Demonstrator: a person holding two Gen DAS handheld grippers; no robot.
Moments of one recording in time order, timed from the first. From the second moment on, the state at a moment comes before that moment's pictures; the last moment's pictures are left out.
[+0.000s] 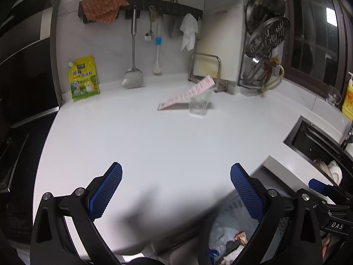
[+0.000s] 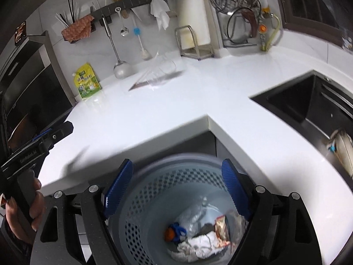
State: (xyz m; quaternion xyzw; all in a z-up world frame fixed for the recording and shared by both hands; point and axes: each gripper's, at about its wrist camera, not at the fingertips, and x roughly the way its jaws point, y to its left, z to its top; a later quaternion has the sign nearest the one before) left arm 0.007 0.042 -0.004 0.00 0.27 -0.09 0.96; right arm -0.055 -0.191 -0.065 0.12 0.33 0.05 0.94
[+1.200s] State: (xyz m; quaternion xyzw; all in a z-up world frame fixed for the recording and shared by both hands) left arm 0.199 0.062 -0.005 0.01 0.28 -0.05 0.96; right arm 0.184 -0.152 -0.051 0.11 0.38 0.07 0.92
